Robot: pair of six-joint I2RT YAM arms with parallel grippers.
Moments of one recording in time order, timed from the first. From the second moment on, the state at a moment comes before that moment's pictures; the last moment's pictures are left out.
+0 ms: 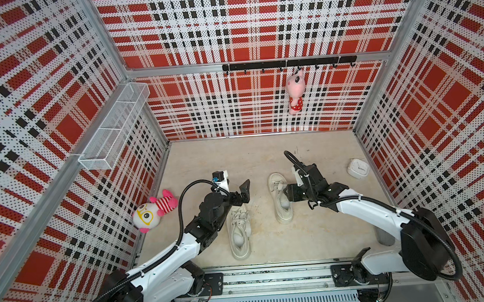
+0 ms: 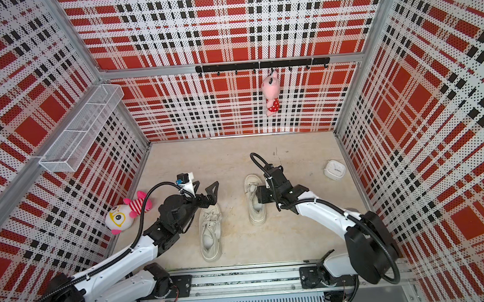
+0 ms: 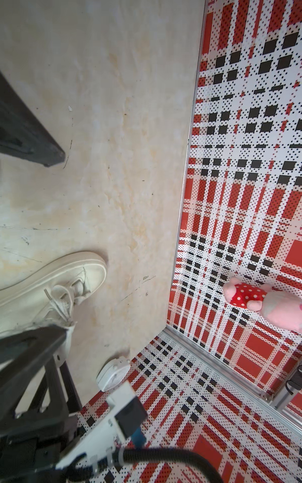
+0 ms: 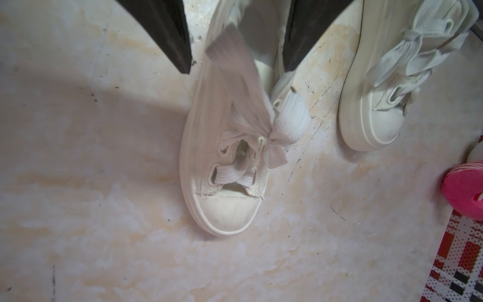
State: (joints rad) left arm -0.62 0.99 0.45 0.38 -0.21 -0.38; right arm 0.60 1.32 0.87 -0.33 -0.01 0.45
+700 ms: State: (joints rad) left arm -0.75 1.12 0.42 0.51 -0.29 -0.53; right arm 0.65 1.37 0.96 -0.28 -0.24 0.71
